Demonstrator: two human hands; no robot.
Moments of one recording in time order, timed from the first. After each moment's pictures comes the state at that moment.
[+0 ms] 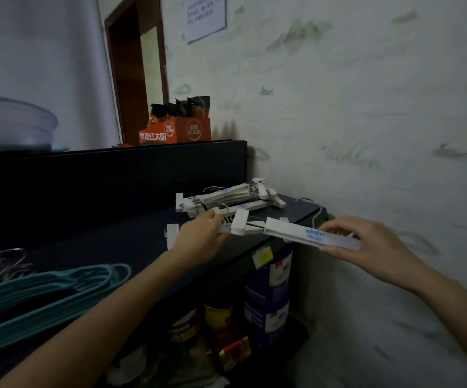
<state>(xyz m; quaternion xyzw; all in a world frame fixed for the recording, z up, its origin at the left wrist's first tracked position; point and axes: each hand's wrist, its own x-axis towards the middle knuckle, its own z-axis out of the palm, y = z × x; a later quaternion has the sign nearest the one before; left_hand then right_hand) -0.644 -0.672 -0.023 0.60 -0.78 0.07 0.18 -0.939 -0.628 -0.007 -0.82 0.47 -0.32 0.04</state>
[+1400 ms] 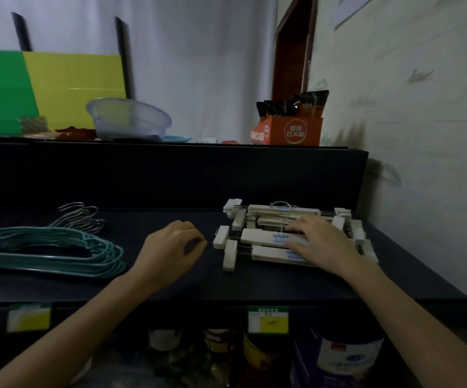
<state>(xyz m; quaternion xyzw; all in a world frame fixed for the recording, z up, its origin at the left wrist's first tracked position) -0.656 -0.680 -0.038 0.77 -0.55 0.24 0.24 -0.842 -0.891 -0.021 -0.96 0.23 -0.19 0.01</state>
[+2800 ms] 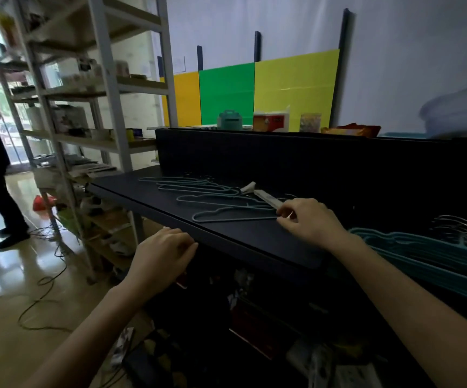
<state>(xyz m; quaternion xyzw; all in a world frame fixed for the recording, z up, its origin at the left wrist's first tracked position) -0.386 -0.117 -0.058 0.91 -0.22 0.29 0.18 -0.382 -0.392 -0.012 -0.97 -0.05 -0.16 0.14</state>
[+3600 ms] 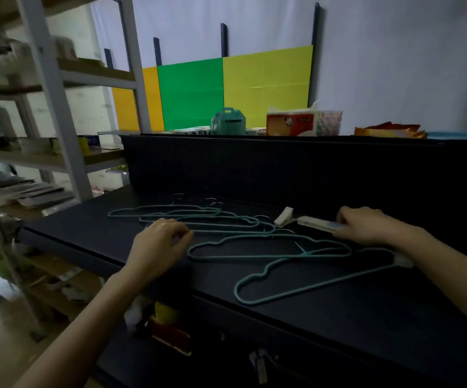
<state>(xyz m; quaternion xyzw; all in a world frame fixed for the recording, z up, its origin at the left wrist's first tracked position) -0.085 -0.049 -0.051 0.91 -0.27 0.23 0.21 -0.179 -0.387 -0.004 -0.98 0.18 0.03 0.02</state>
